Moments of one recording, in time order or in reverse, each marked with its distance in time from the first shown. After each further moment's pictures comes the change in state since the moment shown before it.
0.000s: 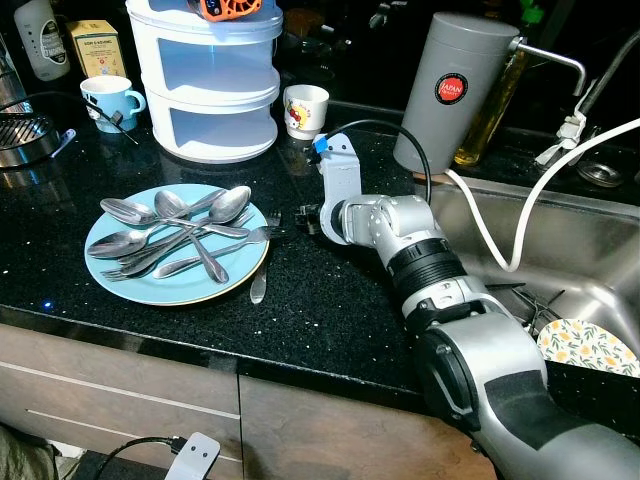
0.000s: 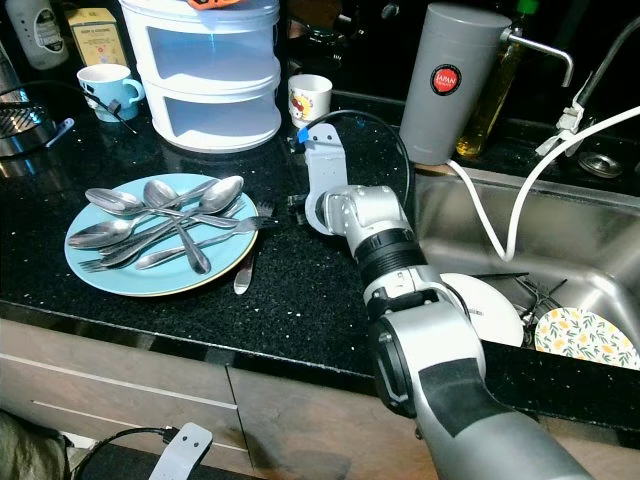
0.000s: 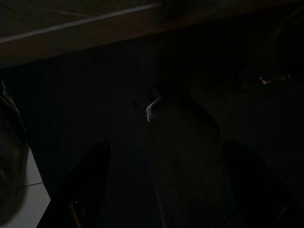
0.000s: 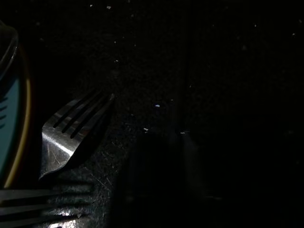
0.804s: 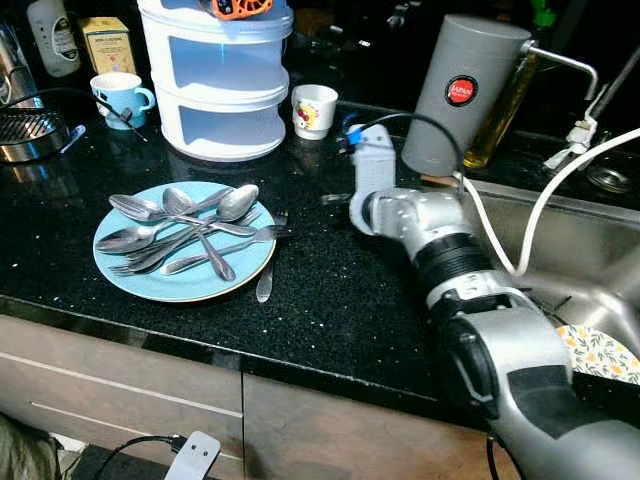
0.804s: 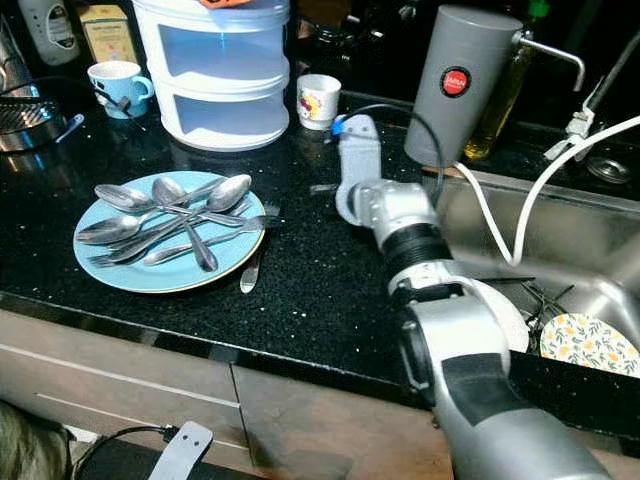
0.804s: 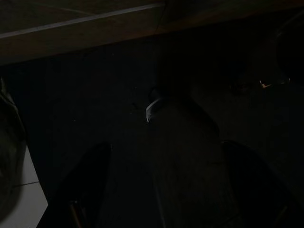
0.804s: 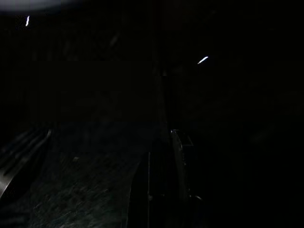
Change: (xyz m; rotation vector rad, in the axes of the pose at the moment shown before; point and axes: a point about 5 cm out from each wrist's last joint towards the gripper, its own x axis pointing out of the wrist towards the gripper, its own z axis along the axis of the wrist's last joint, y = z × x) left arm 0.000 -0.001 0.002 0.002 -0.013 0.003; right arm -0.018 -0.059 0.014 0.126 -0.115 -0.097
